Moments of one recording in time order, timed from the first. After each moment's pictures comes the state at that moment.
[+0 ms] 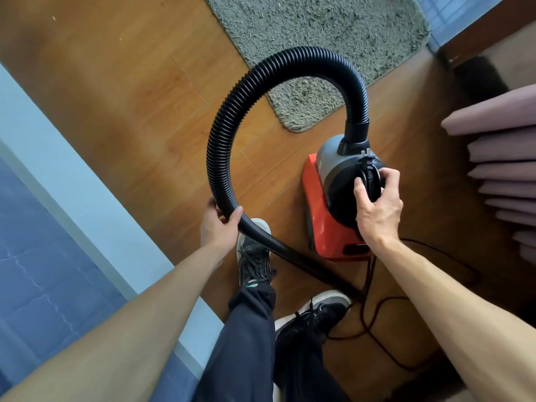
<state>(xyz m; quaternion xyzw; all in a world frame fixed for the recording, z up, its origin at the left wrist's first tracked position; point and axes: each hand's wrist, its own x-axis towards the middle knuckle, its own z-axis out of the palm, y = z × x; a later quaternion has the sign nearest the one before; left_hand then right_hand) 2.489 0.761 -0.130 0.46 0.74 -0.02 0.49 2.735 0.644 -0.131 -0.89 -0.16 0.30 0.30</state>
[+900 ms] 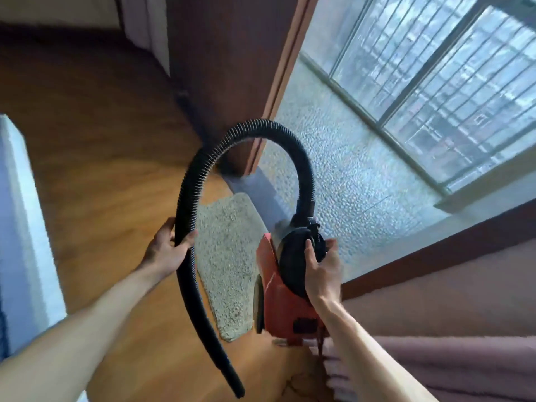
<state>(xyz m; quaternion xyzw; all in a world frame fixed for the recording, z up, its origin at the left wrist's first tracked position) 2.563 1.056 0.329 0.59 0.56 0.24 0.53 2.810 0.904 0.363 -0.85 -0.28 0.12 0.42</state>
